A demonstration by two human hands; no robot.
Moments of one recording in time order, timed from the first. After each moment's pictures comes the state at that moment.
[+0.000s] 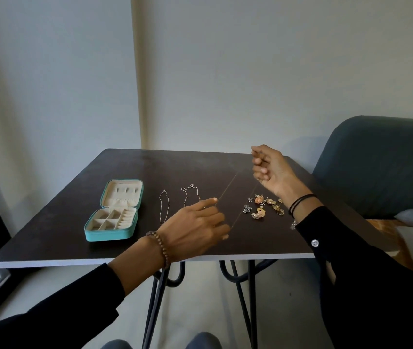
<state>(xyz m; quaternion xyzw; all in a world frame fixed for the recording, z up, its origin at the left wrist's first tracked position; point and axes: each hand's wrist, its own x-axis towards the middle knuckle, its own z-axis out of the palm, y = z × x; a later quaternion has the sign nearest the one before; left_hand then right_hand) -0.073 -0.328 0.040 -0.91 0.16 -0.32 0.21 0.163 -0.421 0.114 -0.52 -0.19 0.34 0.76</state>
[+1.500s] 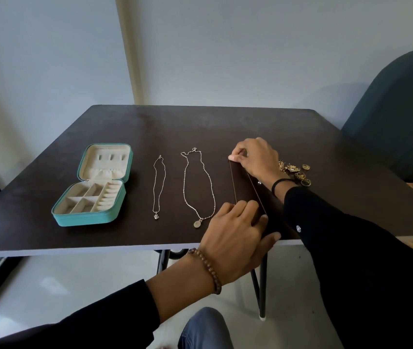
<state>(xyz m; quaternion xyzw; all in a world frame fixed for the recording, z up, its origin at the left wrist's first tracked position) -0.021 -0.379 -0.031 -0.96 -0.03 -0.27 0.06 0.202 -0.345 -0.004 -0.85 -0.44 -0.10 0.26</state>
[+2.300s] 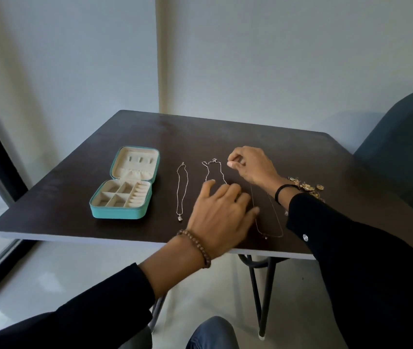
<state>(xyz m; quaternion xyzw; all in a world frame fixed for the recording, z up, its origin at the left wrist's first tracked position) -0.051 -0.335 0.013 -0.95 -0.16 -0.25 0.03 0.159 -0.314 0.024 -0.81 -0.52 -0.05 0.25</state>
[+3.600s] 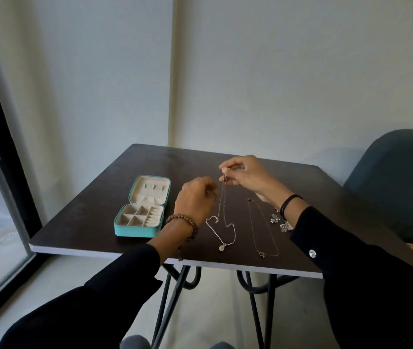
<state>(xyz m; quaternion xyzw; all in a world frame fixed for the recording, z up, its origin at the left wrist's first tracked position) -0.058 -0.274 0.055 -0.84 -0.30 -0.36 -0.26 0.093 -0.338 0.104 -0.70 -0.49 0.18 0.49</state>
